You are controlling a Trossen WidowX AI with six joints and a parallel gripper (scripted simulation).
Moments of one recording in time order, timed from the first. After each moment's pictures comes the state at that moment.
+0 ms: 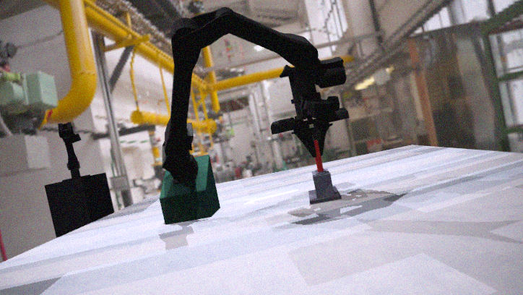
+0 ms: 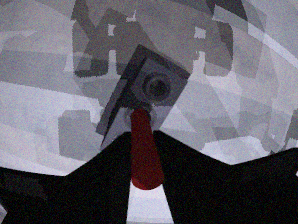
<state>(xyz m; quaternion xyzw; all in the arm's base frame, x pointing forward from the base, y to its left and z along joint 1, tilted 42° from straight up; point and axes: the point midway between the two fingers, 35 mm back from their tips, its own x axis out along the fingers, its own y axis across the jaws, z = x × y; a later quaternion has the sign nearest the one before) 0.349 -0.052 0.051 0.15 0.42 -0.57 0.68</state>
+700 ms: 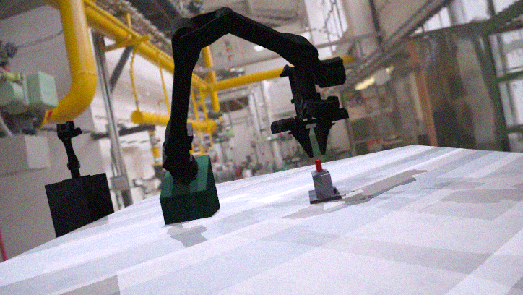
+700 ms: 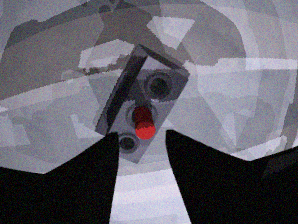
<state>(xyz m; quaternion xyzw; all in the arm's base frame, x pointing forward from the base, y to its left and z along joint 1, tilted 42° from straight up) 0.349 -0.052 0.051 0.15 0.42 -0.57 0.68</state>
